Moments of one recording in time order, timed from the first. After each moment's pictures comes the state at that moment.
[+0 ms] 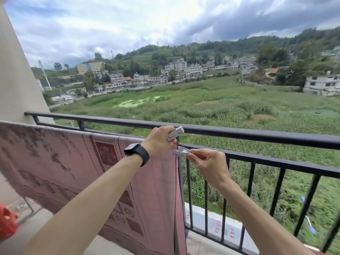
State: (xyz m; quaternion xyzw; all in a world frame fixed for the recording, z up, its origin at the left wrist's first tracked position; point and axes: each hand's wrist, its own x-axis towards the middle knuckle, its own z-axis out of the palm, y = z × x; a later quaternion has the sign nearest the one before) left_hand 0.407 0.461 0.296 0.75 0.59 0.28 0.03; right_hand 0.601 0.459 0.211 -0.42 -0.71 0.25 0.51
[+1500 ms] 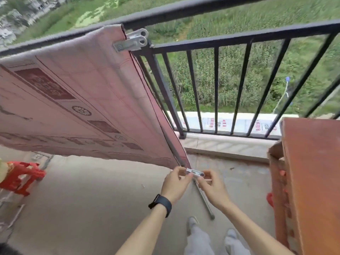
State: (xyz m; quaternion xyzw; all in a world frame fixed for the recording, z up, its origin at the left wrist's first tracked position) left_hand 0.461 0.309 -0.077 0.53 0.73 0.18 0.39; right_hand 0.611 0.292 -0.120 -0.62 -0.43 0.57 0.32
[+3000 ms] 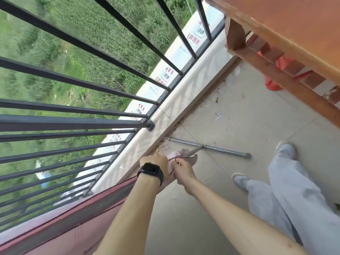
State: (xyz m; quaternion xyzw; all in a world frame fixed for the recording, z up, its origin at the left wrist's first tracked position) left_hand 0.482 0.519 -0.254 0.77 0.29 -0.57 -0.06; right_hand 0.468 0.430 -0.365 -0.57 0.10 0.67 0.45
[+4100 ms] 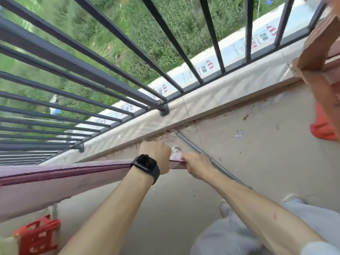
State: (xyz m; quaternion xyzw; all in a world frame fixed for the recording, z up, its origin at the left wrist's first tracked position) left_hand 0.473 0.529 -0.304 0.79 0.36 -0.49 -0.09; right_hand 0.527 0.450 -0.513 -0.63 -0.62 0.44 0.14
